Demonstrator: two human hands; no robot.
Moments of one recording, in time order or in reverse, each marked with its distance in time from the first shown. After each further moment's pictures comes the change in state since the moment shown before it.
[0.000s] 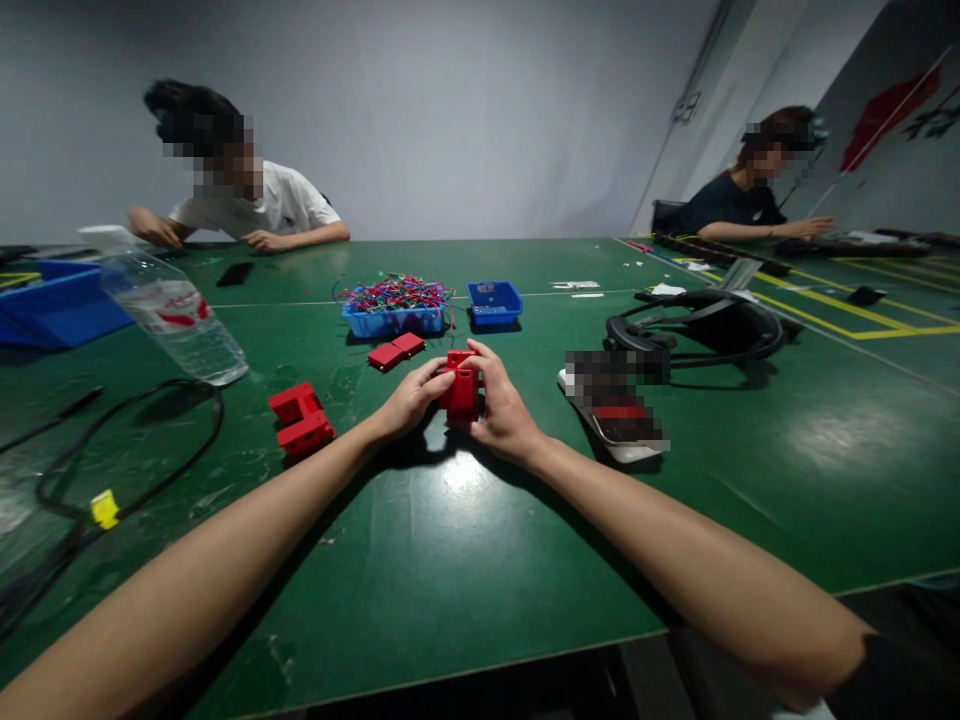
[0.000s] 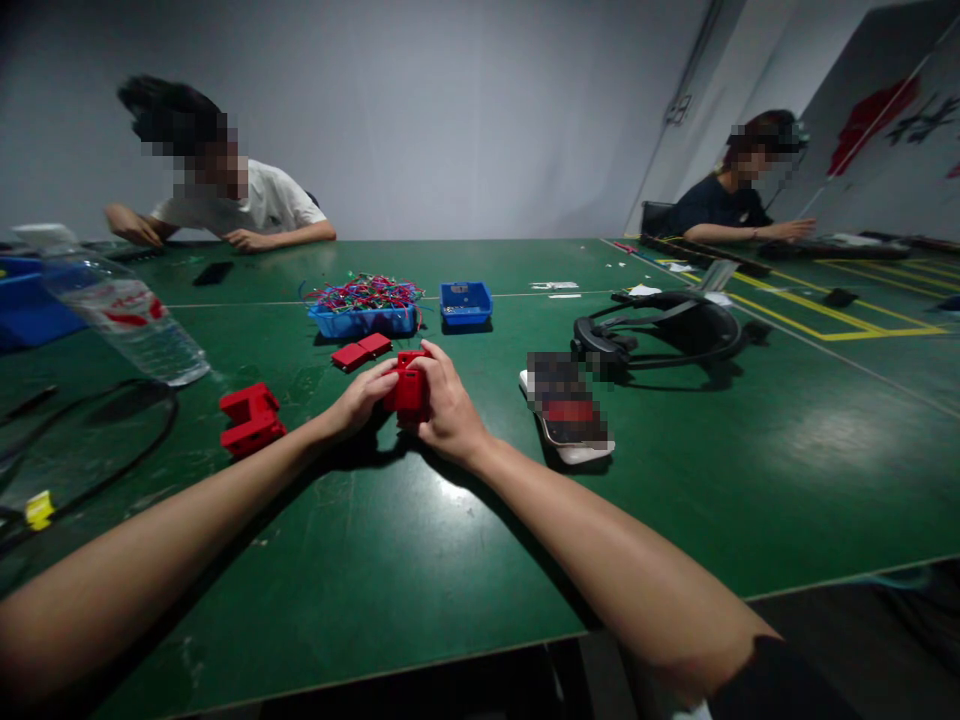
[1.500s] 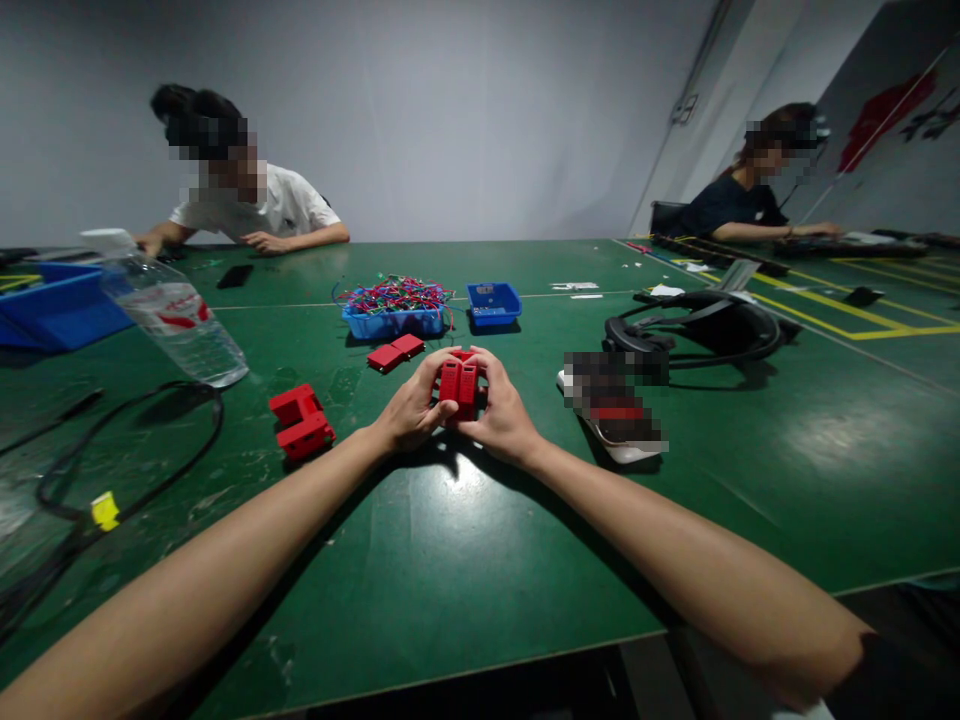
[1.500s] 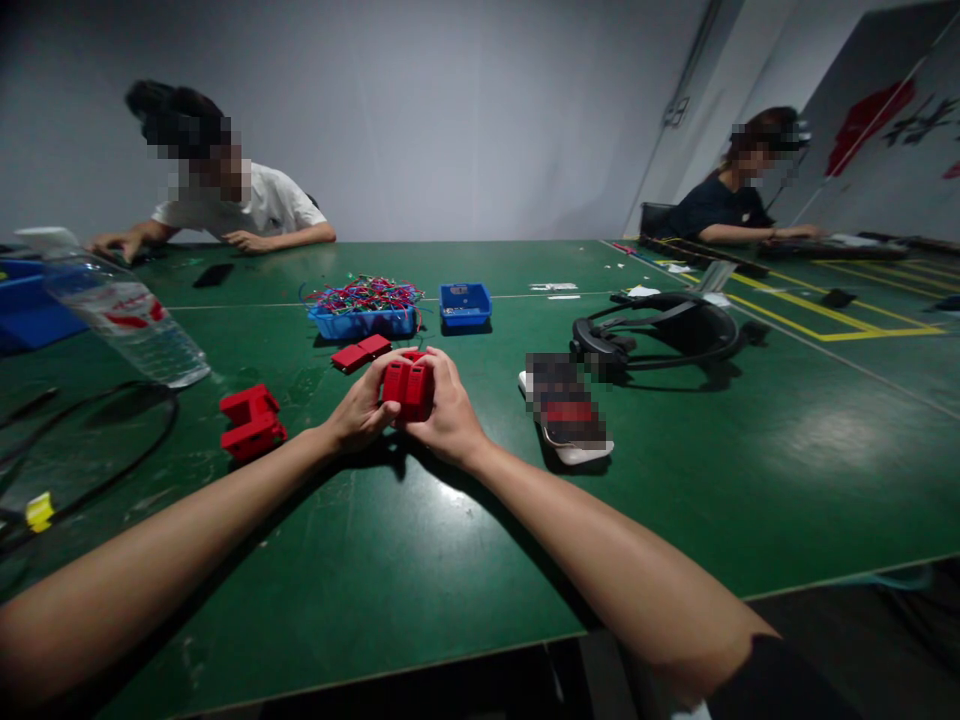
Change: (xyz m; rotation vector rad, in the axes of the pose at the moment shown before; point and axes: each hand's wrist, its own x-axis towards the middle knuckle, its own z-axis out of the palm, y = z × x) left_hand -0.006 -0.005 -0.003 0.512 -0.009 0.465; right_hand -0.002 0.001 0.007 0.151 0.074 0.176
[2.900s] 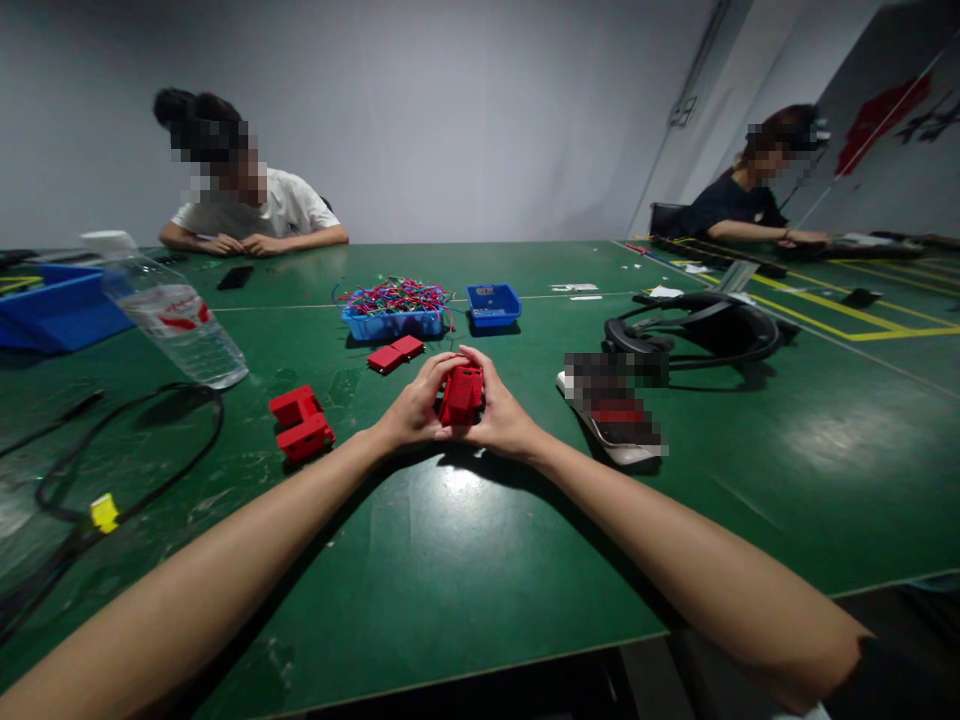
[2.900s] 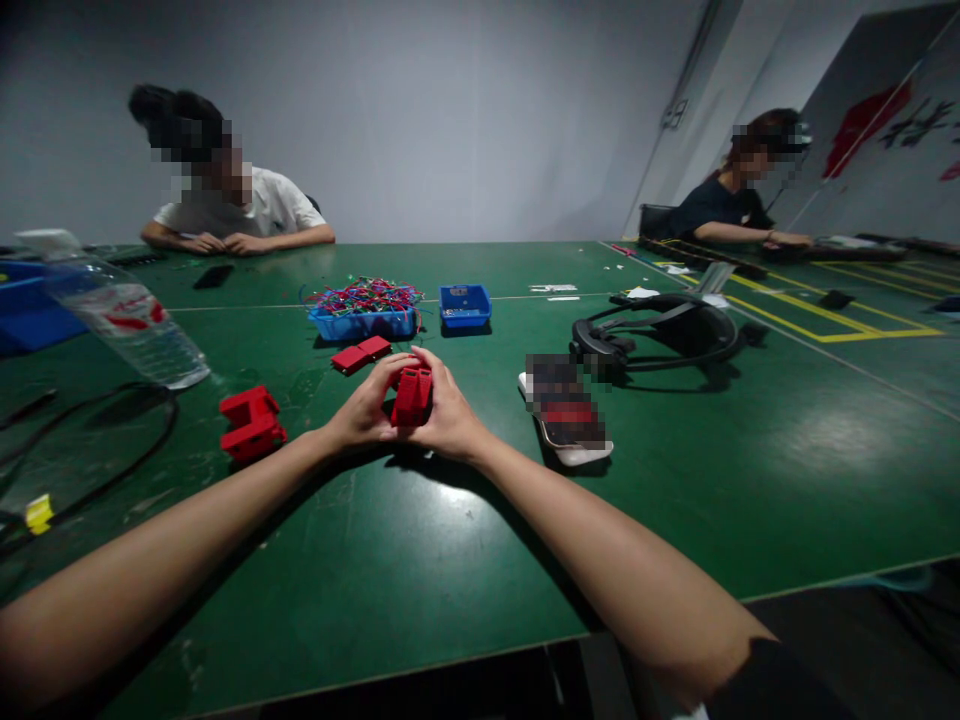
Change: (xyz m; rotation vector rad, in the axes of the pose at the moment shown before) left_hand 0.000 -0.014 0.002 0.075 -0.067 0.079; right_hand 0.005 0.003 -0.005 0.154 -0.142 0.001
